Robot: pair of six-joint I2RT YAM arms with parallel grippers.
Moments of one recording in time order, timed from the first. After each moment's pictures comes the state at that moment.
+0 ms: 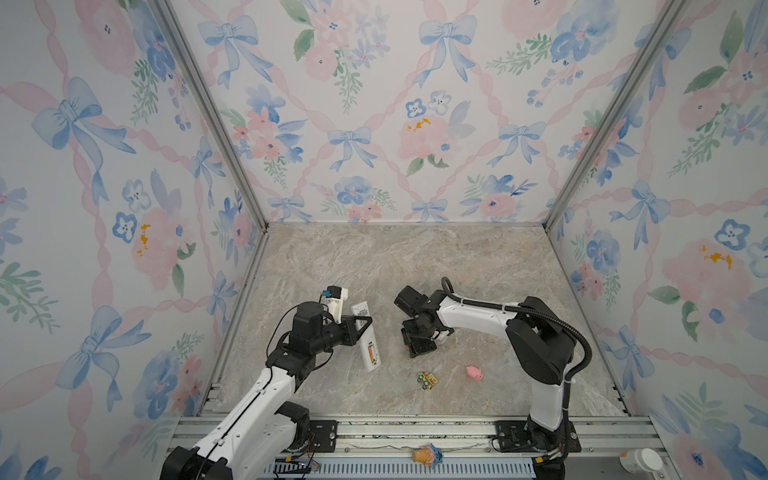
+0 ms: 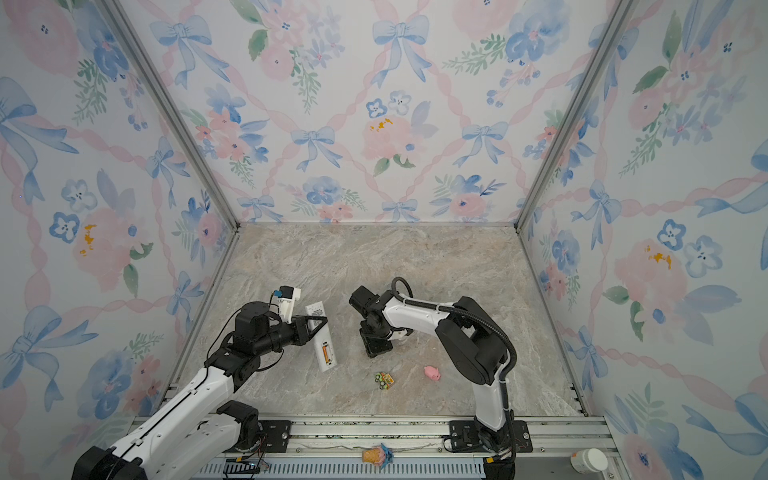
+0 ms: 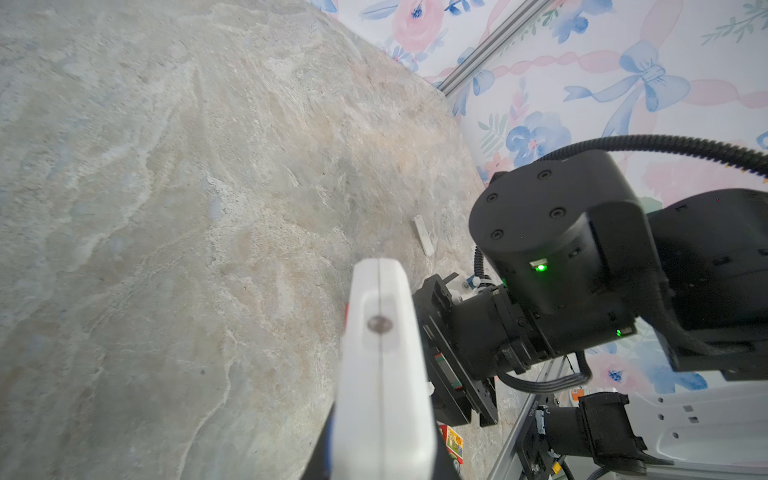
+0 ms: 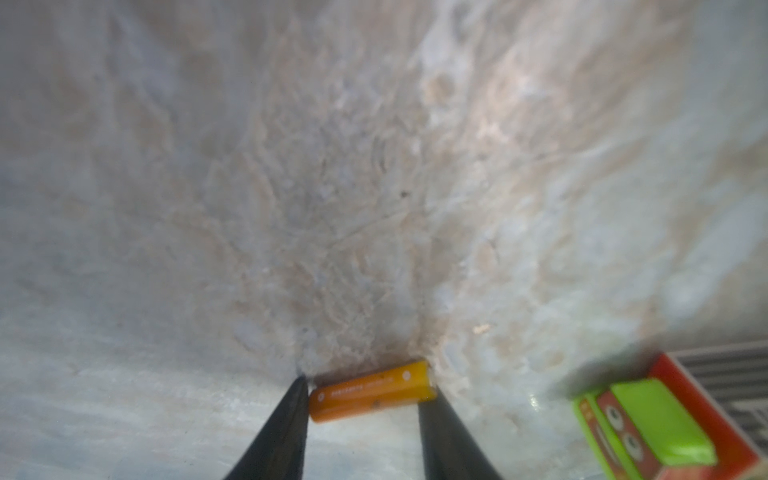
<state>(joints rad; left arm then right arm) -0.31 0.85 0.40 -0.03 0.52 -0.54 0.87 1.95 1.30 -0.76 -0.19 2.07</state>
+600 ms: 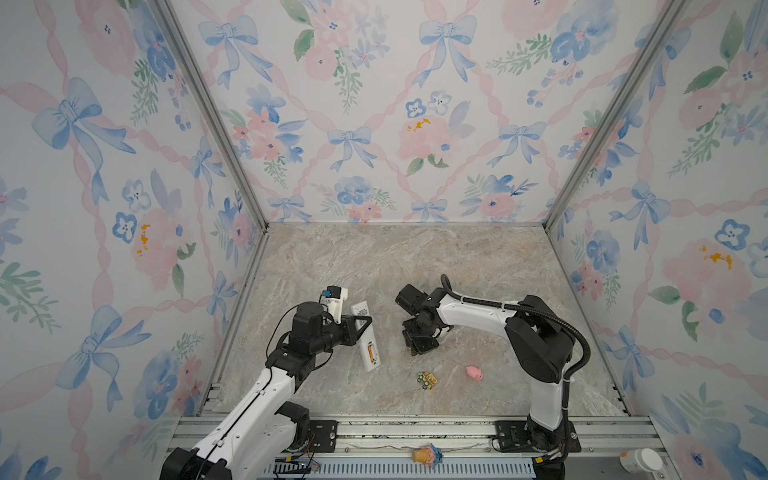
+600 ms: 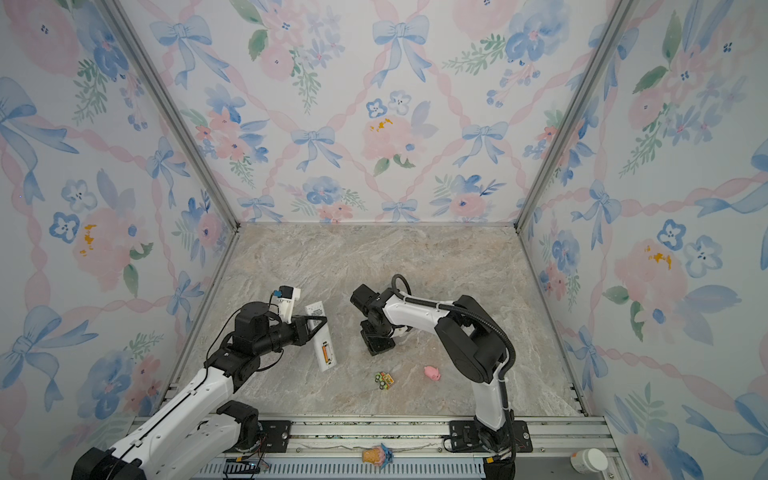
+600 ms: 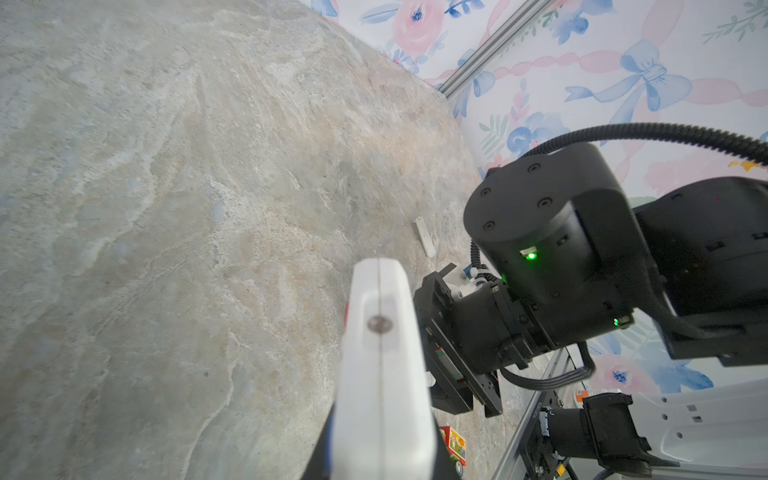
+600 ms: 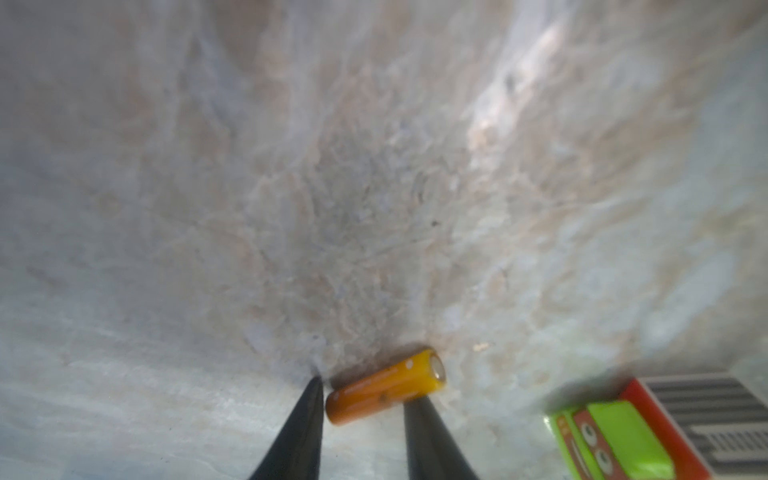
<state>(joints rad) -0.31 0.85 0.40 -0.03 0.51 -0.53 0.85 1.97 1.34 -0.82 -0.20 1.91</state>
